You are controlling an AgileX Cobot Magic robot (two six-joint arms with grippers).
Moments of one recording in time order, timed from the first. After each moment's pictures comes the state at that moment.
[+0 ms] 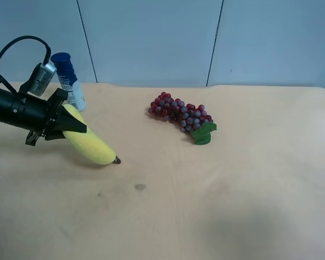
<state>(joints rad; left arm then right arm) 0.09 1.80 -0.82 -1.20 0.81 0.86 0.19 0.00 -0.50 -0.06 1.07 -0.03</state>
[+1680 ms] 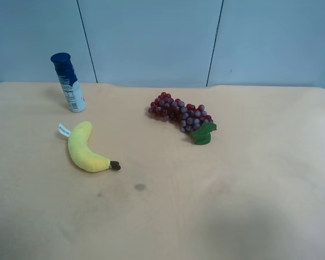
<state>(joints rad) 0.27 0.79 -0.83 -0.40 0.99 0.23 0.19 0.00 -0.50 -0.06 1.07 -0.03</state>
